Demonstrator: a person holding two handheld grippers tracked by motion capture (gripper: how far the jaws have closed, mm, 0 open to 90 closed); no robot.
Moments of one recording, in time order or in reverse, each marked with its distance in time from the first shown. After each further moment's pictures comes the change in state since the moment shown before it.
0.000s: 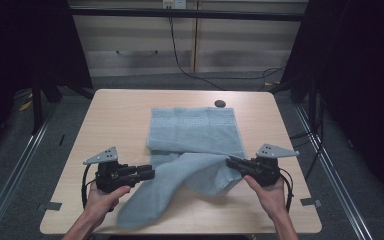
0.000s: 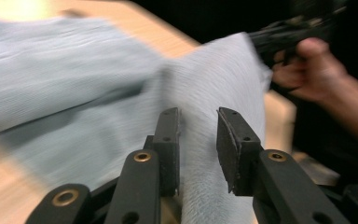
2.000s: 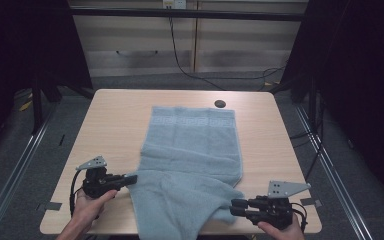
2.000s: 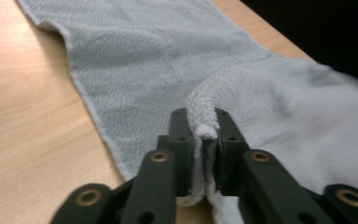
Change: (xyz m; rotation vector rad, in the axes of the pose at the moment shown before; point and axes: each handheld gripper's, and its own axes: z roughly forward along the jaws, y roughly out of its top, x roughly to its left) left arm 0.031 -0.037 -0.023 0.073 0.121 -0.093; right arm 0.044 -0.052 -0.052 0.102 0.298 0.001
